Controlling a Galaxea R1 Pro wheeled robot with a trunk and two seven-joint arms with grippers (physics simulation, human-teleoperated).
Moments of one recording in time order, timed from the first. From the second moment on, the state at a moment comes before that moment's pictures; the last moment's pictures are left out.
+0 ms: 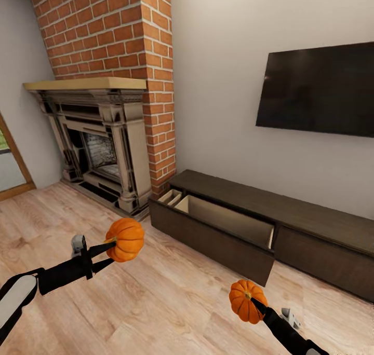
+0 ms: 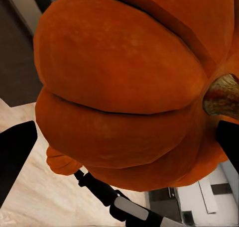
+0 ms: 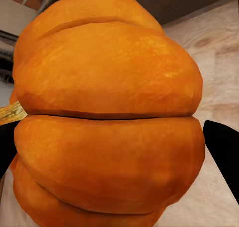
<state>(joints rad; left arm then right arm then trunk) -0.35 0.47 -0.03 -1.13 1.28 0.98 -0.64 -0.49 -0.22 0.43 -0.09 -1.30 0.03 0.74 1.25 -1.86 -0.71</state>
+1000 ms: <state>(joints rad) -0.35 0.47 -0.03 -1.12 1.28 0.98 -0.64 -0.49 -0.22 0.43 -0.09 -1.30 0.03 0.74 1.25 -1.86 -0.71</state>
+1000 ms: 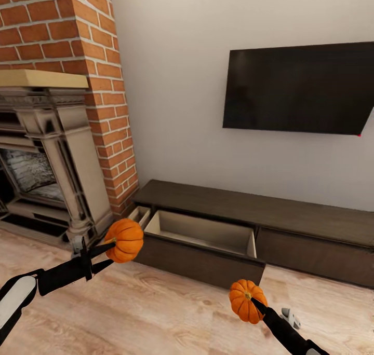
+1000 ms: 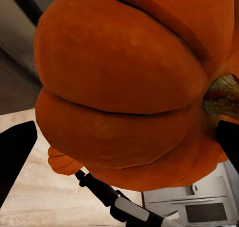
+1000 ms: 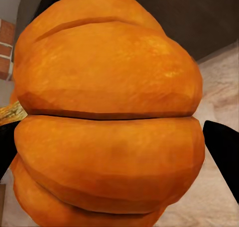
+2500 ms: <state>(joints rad) -0.35 0.47 -0.03 -1.12 1.29 0.99 -0.64 -0.49 -0.22 0.45 -0.09 -1.29 0.04 0.76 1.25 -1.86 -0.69</state>
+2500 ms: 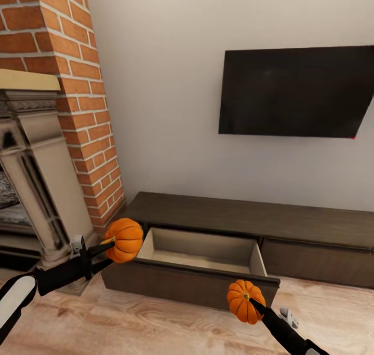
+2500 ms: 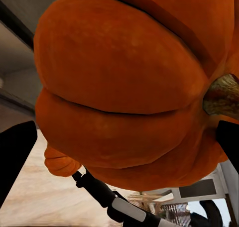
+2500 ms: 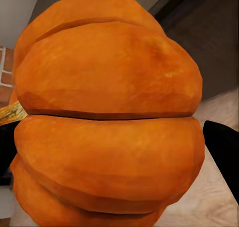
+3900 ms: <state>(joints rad) -0.35 0.47 -0.03 -1.11 1.29 0.99 -0.64 -0.50 -0.21 0.45 -0.09 -1.29 0.03 0.76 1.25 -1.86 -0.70</state>
